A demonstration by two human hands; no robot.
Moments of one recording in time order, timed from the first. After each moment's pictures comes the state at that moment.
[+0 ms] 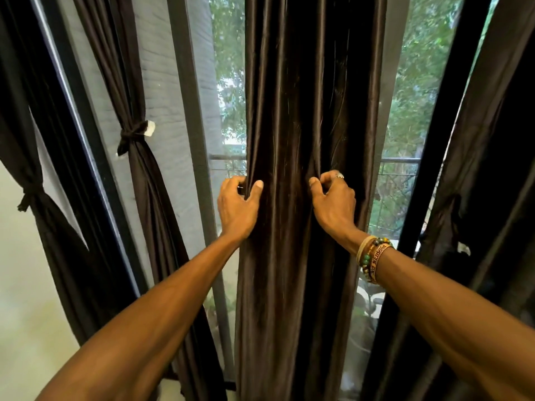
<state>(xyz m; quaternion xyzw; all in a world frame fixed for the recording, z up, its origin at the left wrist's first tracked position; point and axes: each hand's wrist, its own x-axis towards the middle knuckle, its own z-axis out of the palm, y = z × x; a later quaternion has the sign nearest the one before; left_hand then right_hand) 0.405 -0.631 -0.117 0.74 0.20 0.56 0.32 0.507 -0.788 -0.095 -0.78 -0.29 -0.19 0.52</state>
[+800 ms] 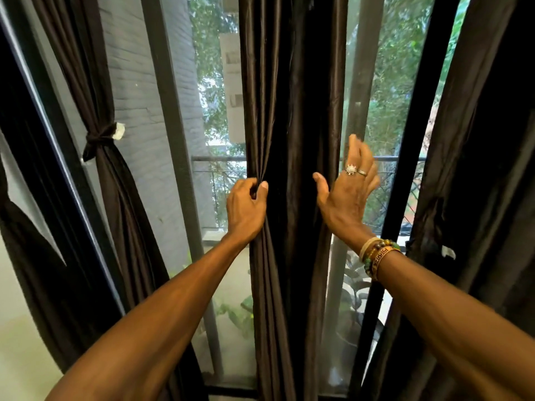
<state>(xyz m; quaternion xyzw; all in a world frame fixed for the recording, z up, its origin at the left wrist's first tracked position) 0.440 -0.656 -0.120 0.78 0.13 0.52 0.31 0.525 -0.820 -0.090 -0.76 -0.25 -0.42 0.42</state>
